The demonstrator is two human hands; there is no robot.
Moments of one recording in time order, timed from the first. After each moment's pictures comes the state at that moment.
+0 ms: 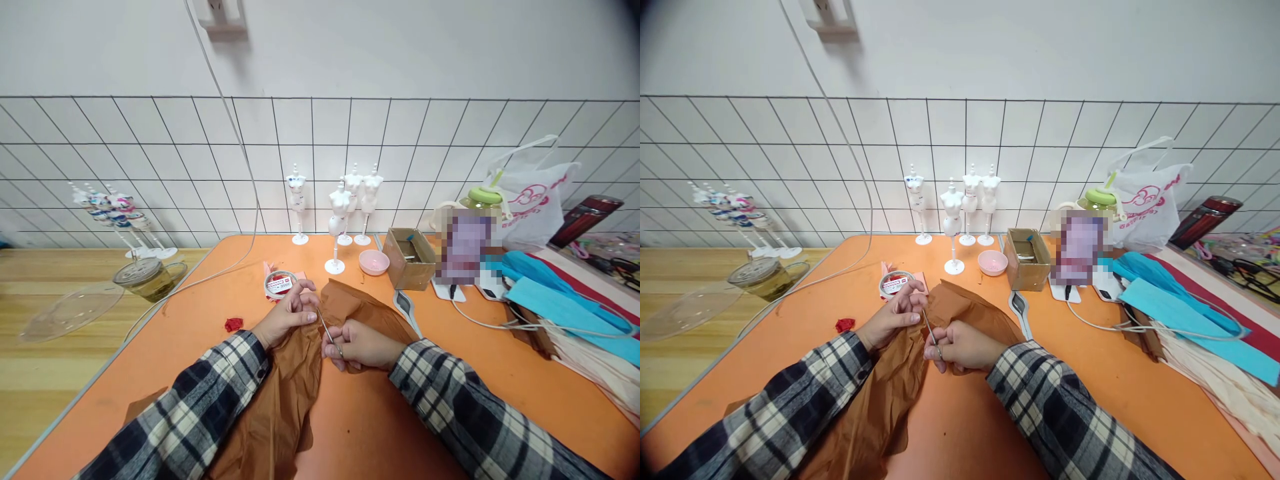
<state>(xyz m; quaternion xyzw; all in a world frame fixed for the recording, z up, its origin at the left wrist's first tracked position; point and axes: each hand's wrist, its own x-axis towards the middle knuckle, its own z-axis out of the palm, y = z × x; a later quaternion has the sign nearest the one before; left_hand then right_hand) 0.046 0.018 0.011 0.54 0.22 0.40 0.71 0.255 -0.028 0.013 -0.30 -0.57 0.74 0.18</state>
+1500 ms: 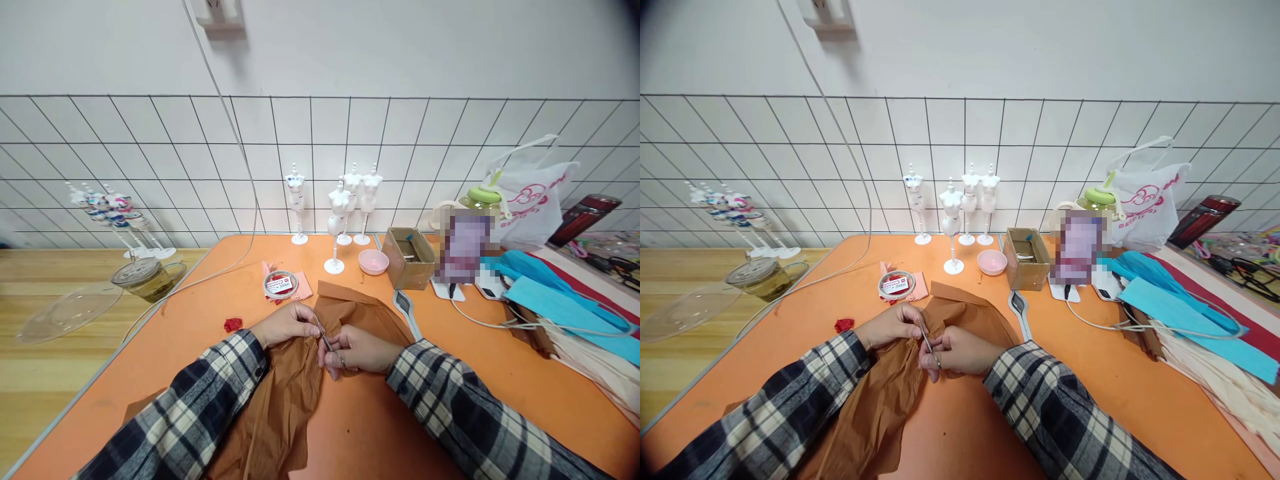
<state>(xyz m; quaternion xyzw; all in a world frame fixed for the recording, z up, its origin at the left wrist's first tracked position) 0.041 0.024 0.011 0.66 0.29 0.23 0.65 0.254 -0.031 0.012 -0.23 -0.61 0.74 0.17</state>
